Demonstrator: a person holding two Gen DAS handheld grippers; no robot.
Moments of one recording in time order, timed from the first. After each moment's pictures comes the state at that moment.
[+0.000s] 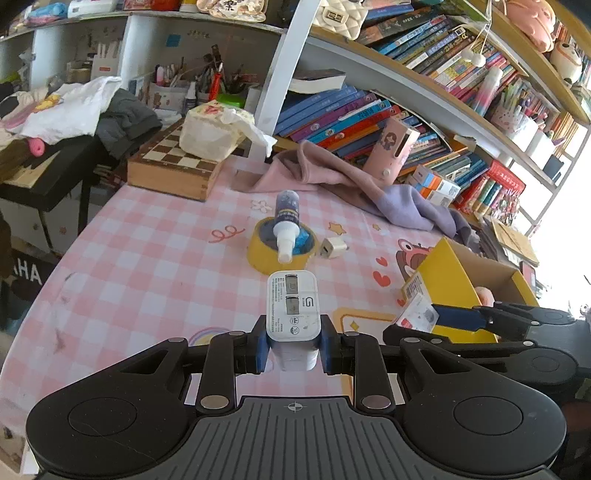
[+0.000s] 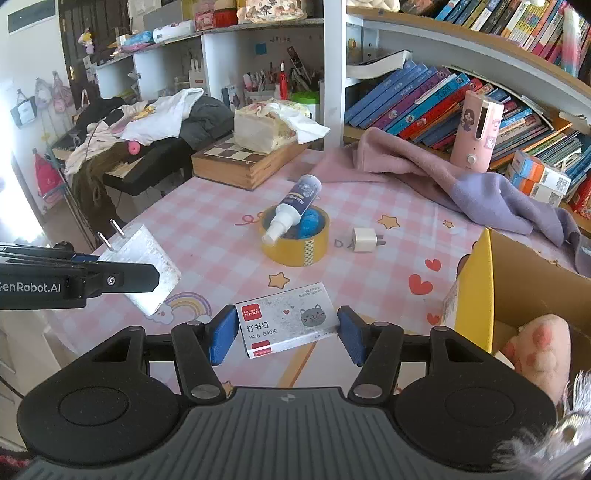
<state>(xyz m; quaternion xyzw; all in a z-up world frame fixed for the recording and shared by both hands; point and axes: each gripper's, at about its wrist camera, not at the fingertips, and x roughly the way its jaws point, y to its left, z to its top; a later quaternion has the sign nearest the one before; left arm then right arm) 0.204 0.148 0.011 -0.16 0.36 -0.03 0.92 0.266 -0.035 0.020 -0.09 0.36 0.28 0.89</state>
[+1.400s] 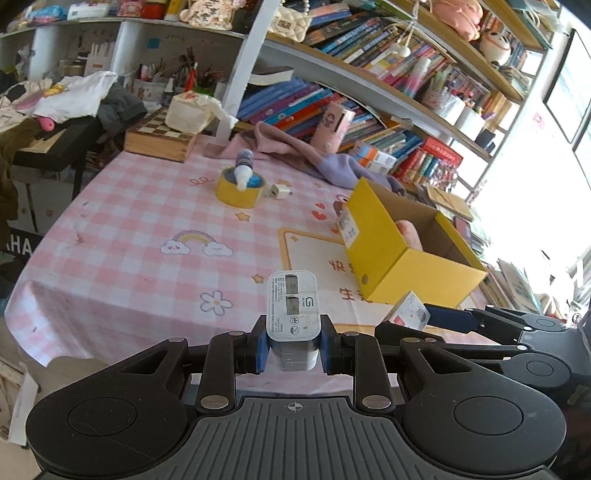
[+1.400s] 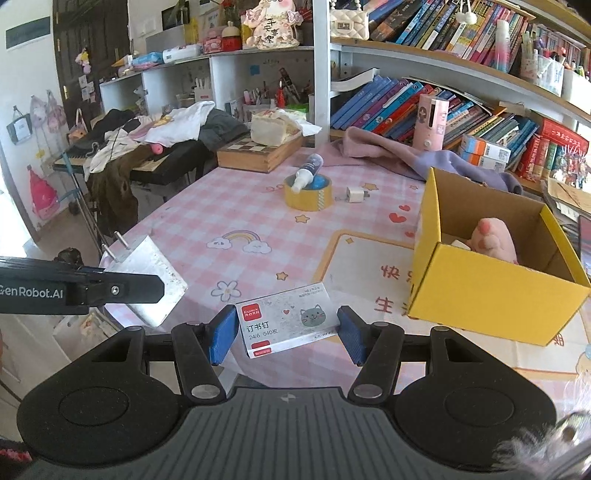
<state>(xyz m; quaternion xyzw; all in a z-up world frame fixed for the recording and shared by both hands) 0.037 0.118 0.021 -0.16 0.35 -0.10 0.92 0.064 -0.072 0.033 -0.07 0.33 0.23 0.91</state>
